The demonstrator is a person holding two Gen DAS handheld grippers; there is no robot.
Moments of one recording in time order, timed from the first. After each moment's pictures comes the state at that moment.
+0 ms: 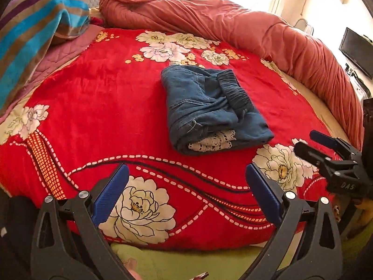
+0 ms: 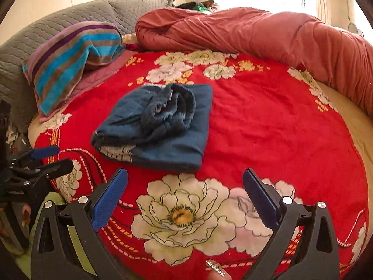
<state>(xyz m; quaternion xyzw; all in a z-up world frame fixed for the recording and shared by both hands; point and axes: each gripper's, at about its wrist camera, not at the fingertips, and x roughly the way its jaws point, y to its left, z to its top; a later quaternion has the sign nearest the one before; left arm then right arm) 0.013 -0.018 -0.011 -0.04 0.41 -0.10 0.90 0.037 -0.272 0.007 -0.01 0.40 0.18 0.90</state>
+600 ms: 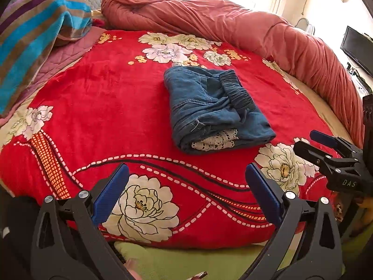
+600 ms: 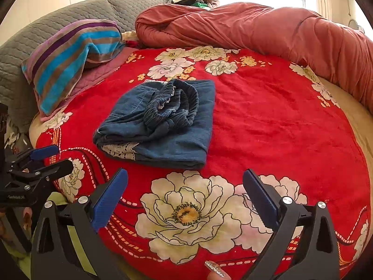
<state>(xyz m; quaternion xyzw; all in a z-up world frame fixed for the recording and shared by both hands) 0.011 -0.016 -0.009 -0.04 0.41 -0.09 0.91 0.038 -0.269 0.008 0.00 0.40 0.18 0.90</state>
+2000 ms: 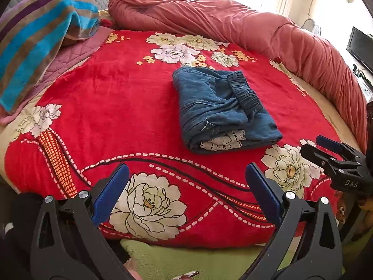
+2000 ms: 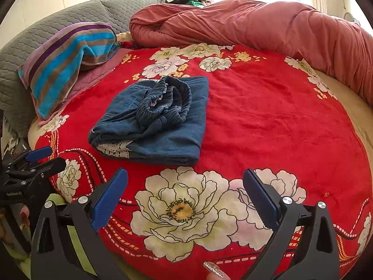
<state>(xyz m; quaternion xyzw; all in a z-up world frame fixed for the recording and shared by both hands) 0.009 -0.013 -0.008 -0.04 0.41 -0.07 0.91 0.035 -0.277 0.002 0.01 0.41 0.17 0.90</state>
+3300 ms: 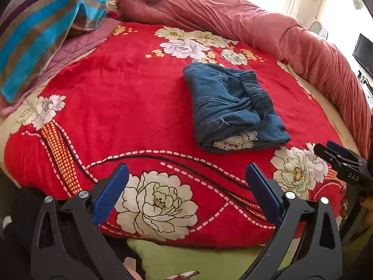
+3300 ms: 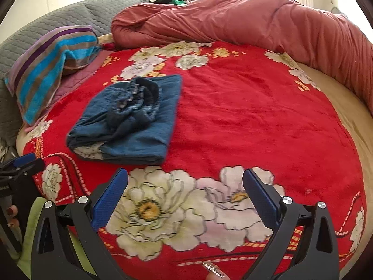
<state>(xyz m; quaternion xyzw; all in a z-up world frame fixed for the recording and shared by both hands) 0.016 0.006 -0.014 -0.06 0.43 -0.06 0.90 0.045 -0.310 -0.004 0.02 0.42 0.11 0.90</state>
